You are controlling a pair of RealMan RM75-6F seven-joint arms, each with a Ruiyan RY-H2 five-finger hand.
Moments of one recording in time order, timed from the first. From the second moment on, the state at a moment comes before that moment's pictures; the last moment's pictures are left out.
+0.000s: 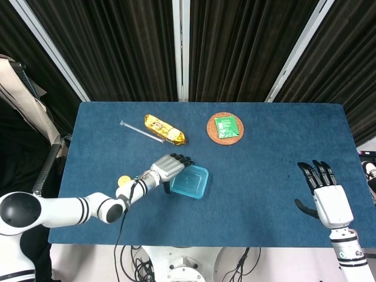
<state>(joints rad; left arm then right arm) -1.31 -1.48 -0.04 -1.49 0.69 0.52 0.33 0.15 -1.16 0.04 -1.63 -1.61 1.50 -0.07</state>
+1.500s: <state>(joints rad) -1.27 -1.55 -0.06 -1.57 0.50 0.79 0.46 0.64 -1.72 0.09 -1.19 -1.72 1.15 0.12</state>
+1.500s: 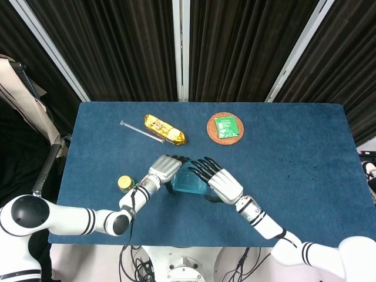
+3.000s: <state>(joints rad) -1.27 -1.55 -0.06 -1.57 0.48 0.79 0.52 0.69 -1.79 0.07 -1.08 -1.69 1.24 0.14</state>
